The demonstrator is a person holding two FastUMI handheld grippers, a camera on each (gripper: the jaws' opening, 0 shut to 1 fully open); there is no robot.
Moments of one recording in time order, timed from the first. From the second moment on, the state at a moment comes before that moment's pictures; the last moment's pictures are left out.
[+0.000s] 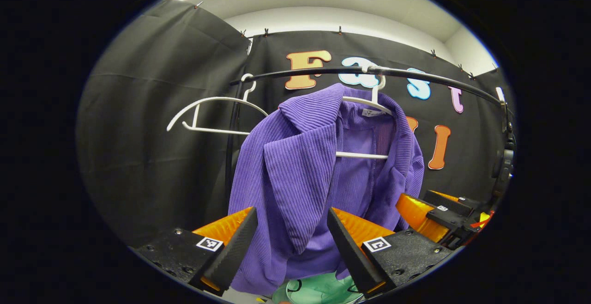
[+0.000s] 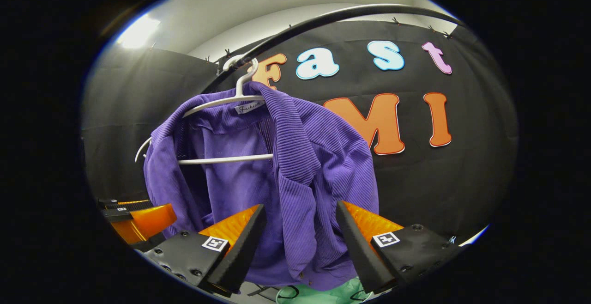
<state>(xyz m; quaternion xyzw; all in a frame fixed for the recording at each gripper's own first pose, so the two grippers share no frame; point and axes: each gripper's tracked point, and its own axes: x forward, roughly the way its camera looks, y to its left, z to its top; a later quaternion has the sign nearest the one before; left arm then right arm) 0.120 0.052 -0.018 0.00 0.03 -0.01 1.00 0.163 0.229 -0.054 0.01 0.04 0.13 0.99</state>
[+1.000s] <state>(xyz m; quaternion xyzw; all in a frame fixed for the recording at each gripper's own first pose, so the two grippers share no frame) 0.184 0.045 -0.018 0.05 0.02 -0.06 1.00 0.213 0.242 -0.062 0.12 0.12 0.16 0.97</state>
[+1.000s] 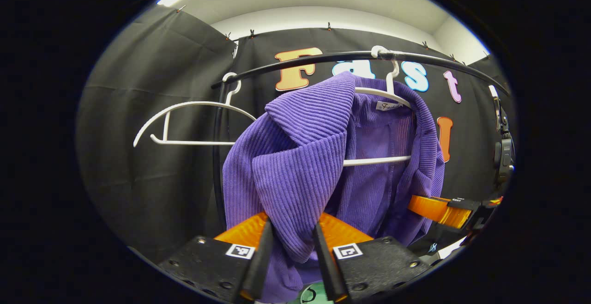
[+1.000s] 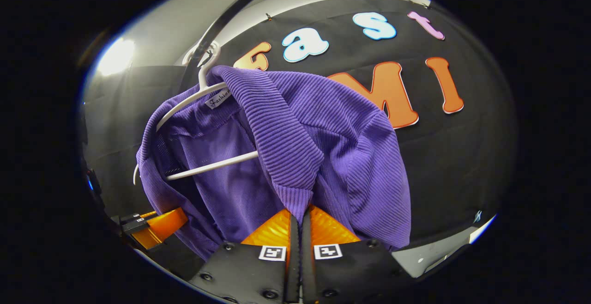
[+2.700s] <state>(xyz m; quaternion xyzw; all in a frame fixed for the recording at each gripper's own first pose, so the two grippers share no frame) 0.179 0.141 0.156 -0.05 -0.06 -0.10 0.99 0.312 0.122 0.103 0.51 0.07 0.32 0.79</state>
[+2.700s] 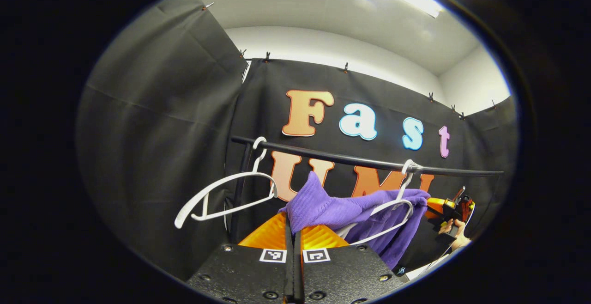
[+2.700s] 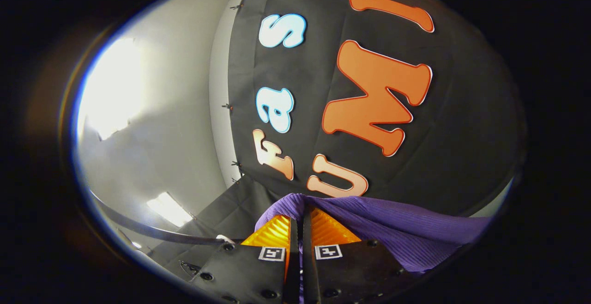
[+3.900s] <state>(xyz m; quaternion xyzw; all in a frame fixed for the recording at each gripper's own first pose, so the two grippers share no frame) 0.248 0.156 0.036 -0.06 0.06 -0.09 0.99 0.349 0.111 -0.076 0.46 0.20 0.19 0.84</state>
